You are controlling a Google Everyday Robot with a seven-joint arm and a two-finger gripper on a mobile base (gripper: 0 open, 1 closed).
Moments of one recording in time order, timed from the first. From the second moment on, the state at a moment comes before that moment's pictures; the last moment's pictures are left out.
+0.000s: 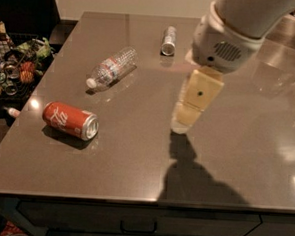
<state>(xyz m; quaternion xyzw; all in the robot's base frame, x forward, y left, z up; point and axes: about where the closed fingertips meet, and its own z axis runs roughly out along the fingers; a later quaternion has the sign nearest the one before) 0.451 -0.081 0.977 -0.61 0.77 0.07 0.17</state>
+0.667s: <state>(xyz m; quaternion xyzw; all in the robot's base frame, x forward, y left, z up) 0.473 0.017 0.945 -0.57 0.80 0.05 0.14</state>
